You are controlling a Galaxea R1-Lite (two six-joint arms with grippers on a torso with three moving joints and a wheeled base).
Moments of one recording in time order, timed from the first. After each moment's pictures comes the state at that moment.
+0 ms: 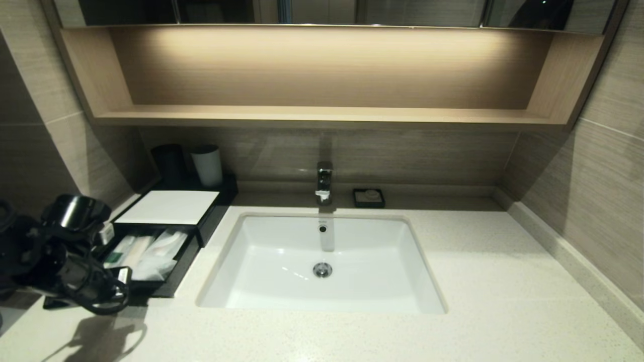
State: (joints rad) left arm 0.14 1.75 -0.83 0.17 0.16 -0.10; right arm 0.00 0.00 0.00 0.00 0.00 0.00
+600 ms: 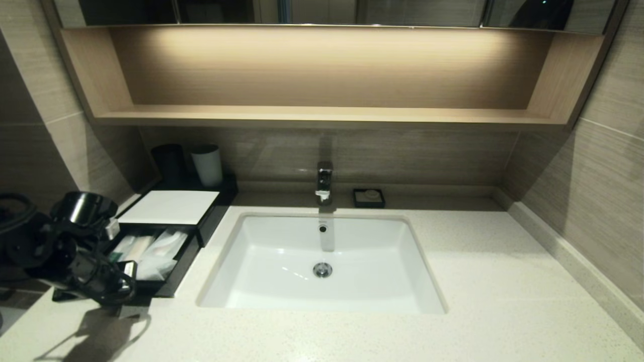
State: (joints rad) left arm 0.14 1.80 -0.87 0.14 0.16 -0.10; right arm 0.00 0.00 0.00 0.00 0.00 0.00
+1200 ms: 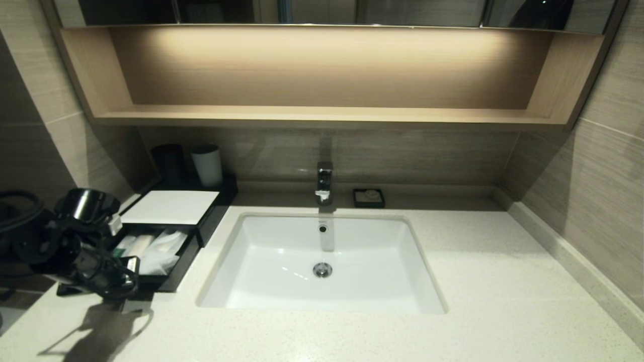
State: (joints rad) left arm 0.14 1.82 -0.90 0.13 0.16 -0.10; right arm 0.00 0.00 0.00 0.00 0.00 0.00
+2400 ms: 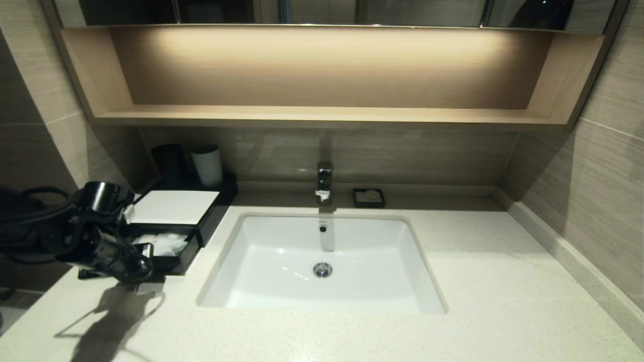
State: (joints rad) left arm 0.12 1.91 -0.97 0.03 0.15 -0.10; right arm 0.00 0.00 0.00 0.00 0.00 0.00
